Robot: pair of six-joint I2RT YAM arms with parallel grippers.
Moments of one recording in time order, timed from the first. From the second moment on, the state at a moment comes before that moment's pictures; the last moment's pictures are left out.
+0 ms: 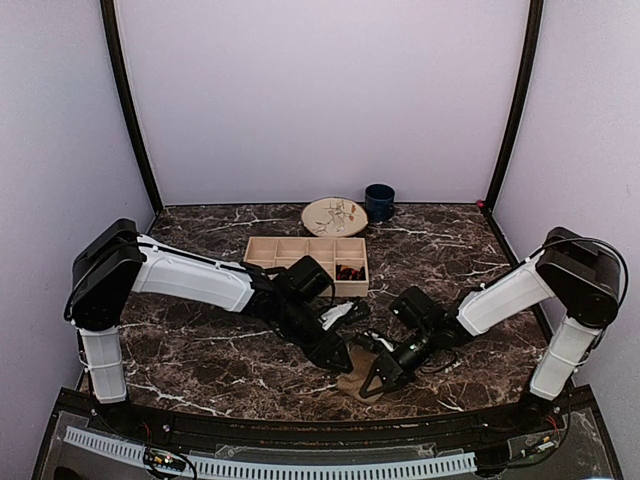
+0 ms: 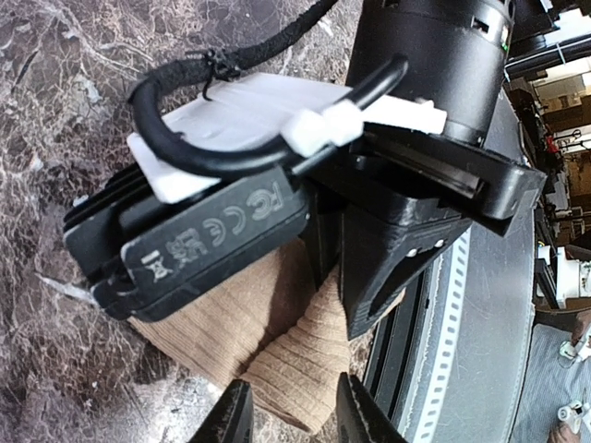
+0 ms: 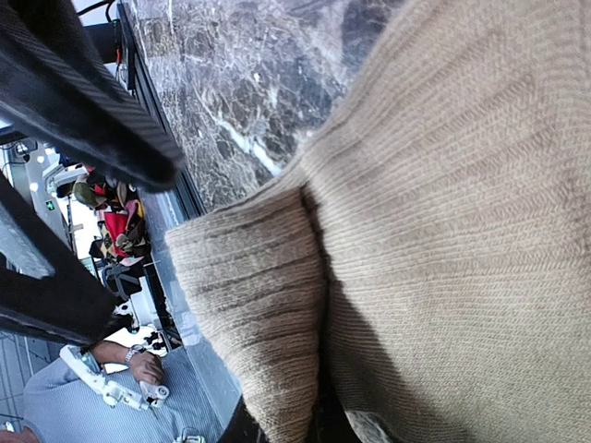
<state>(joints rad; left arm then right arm) -1.01 1.94 1.23 -0.30 0.65 -0.17 0.87 1.72 0.62 0.00 -0.92 0.58</state>
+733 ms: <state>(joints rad) -1.05 1.94 1.23 -0.40 0.63 -0.04 0.86 1.77 0.68 -0.02 -0.96 0.57</state>
